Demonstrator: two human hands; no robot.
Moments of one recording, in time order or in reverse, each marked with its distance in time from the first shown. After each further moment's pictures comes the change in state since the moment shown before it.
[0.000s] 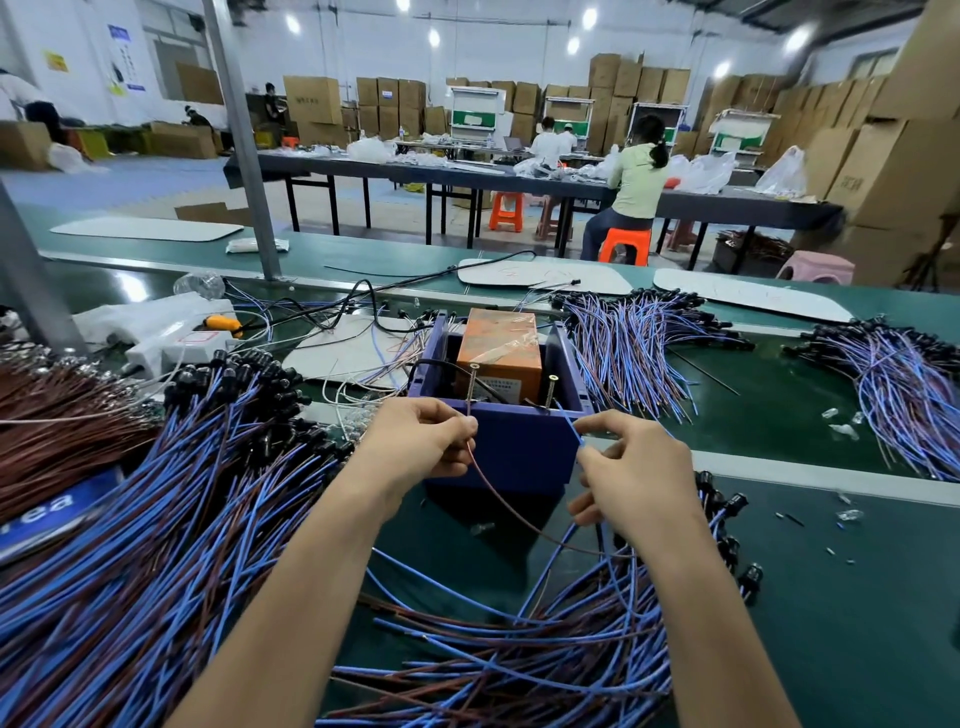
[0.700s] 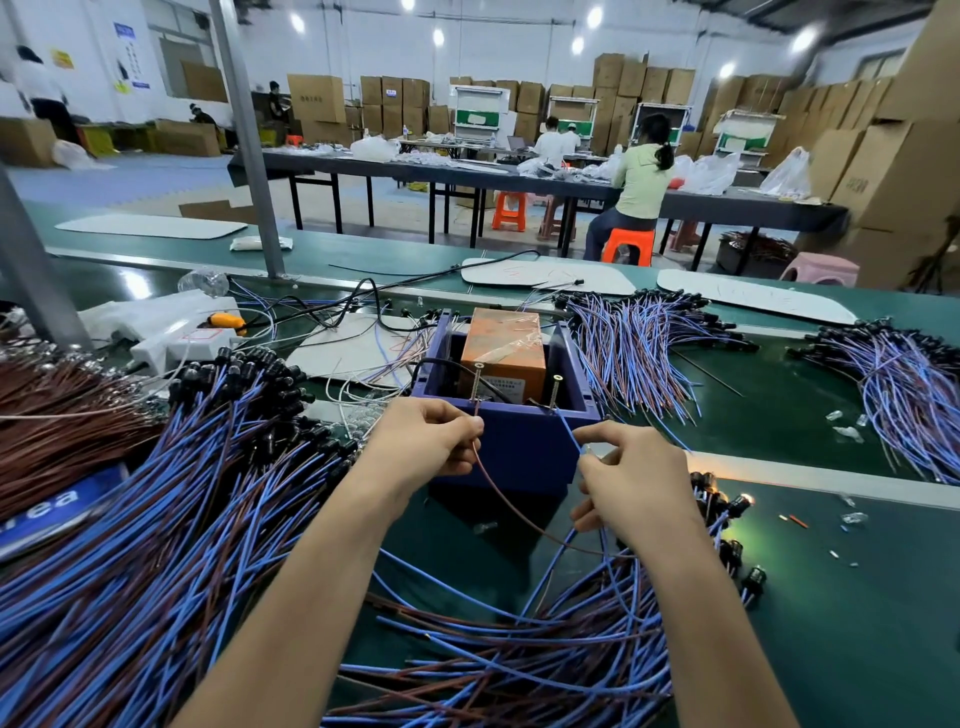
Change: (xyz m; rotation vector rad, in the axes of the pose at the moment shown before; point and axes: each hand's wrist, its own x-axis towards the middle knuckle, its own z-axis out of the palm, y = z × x) left_hand -0.001 -0.001 0.002 0.012 0.011 0.015; right_hand 0.000 0.003 0.002 -0.035 -0.035 0.009
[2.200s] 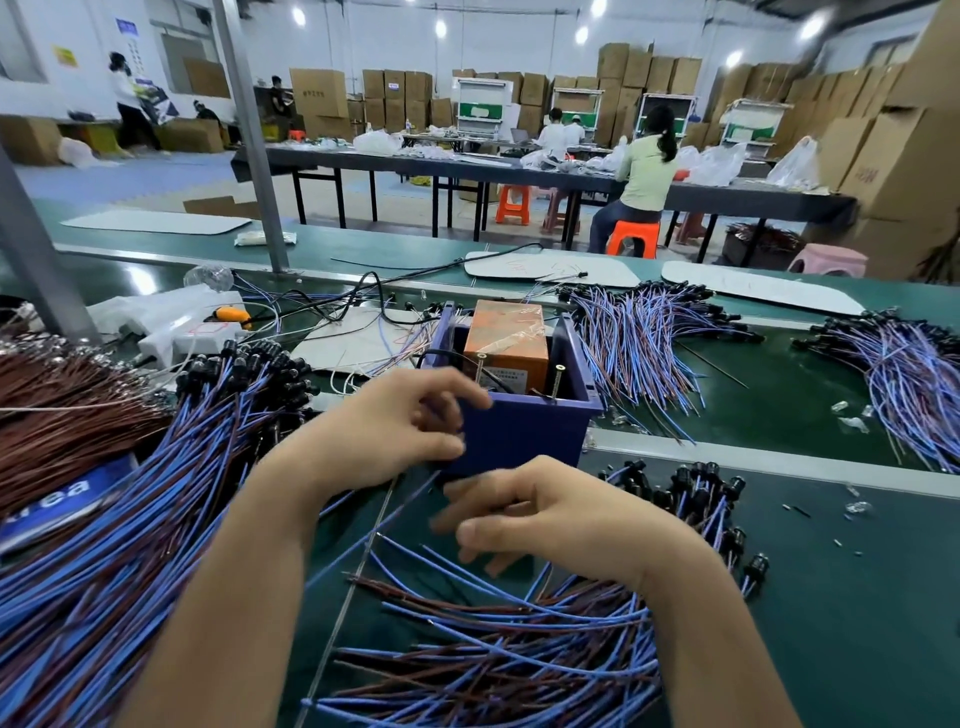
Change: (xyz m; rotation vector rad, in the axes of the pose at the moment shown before) left_hand -0.021 0.028 -0.043 0.577 -0.366 0.334; right_hand -0.023 -0.014 0.015 0.016 -0.846 -0.287
